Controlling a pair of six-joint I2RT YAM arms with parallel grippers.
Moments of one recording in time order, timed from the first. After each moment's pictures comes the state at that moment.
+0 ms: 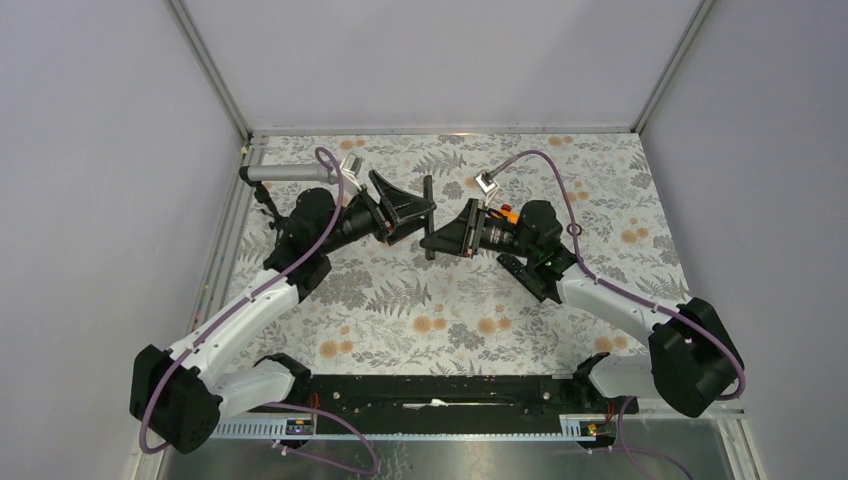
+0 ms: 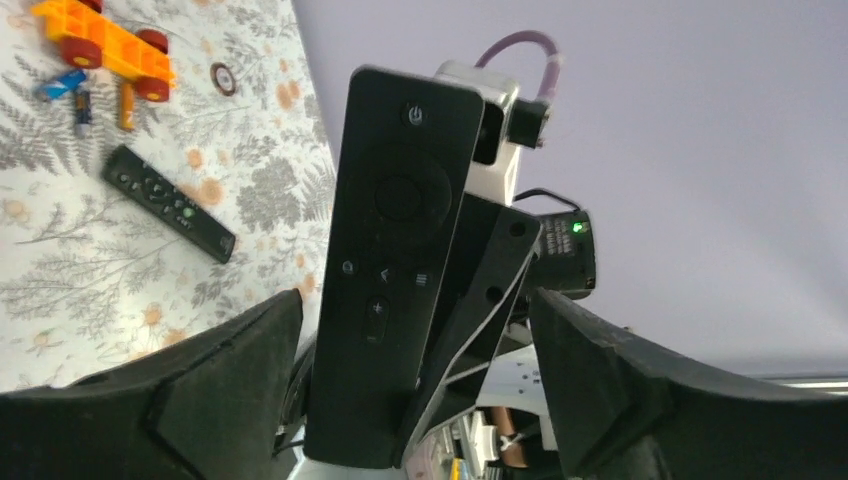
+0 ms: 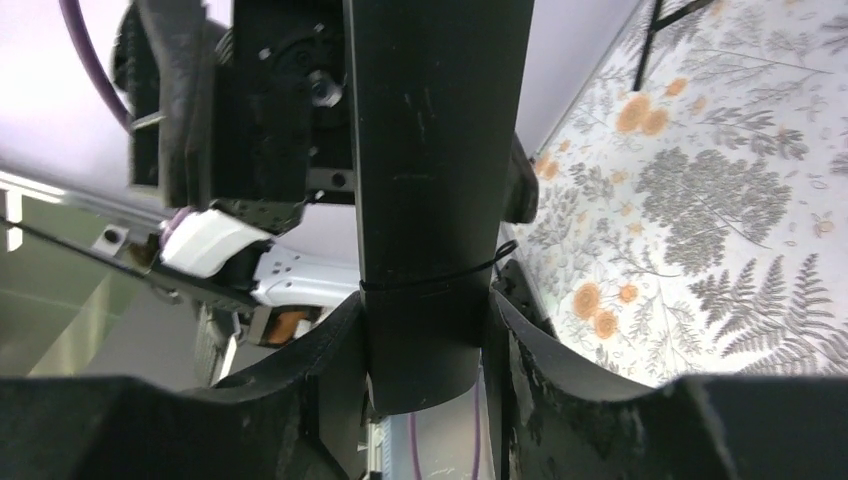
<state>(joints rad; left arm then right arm) -0.52 1.09 0.82 0.23 0.49 -1.27 0.63 1.30 0.71 0.68 -0.69 1.15</state>
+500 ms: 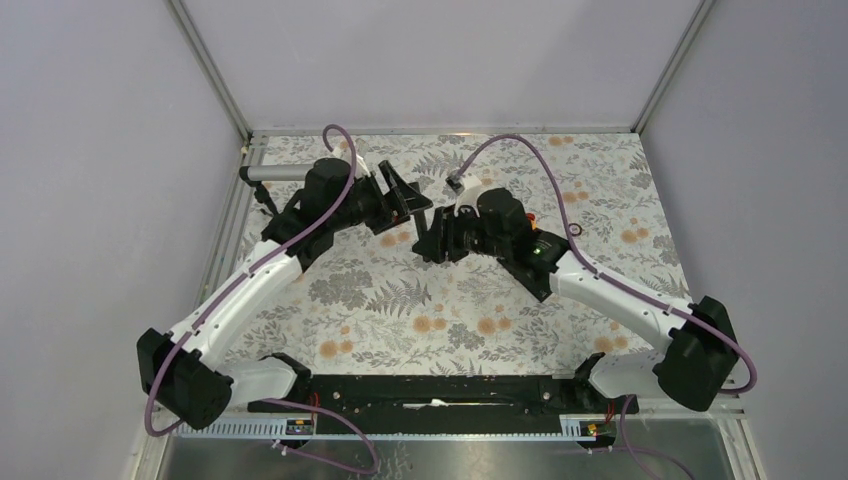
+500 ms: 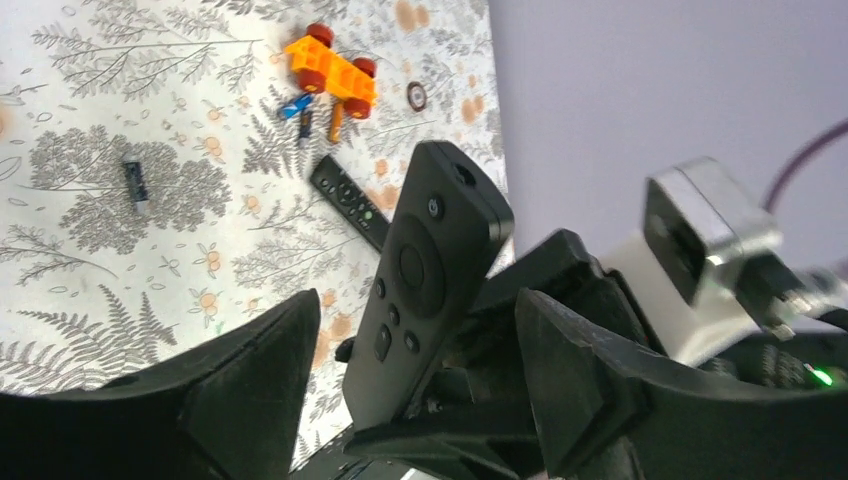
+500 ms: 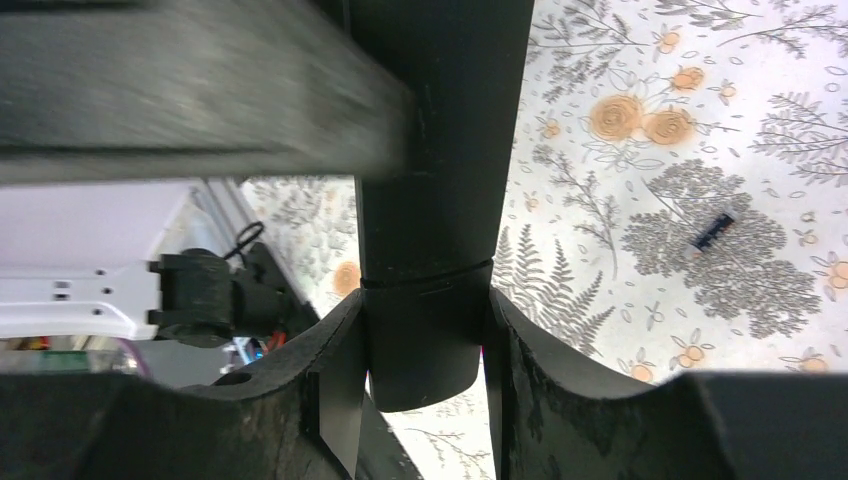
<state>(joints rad) -0.52 1.19 1.12 -0.31 0.32 -0.95 0.79 1.30 0.99 -0.05 -0.27 0.54</state>
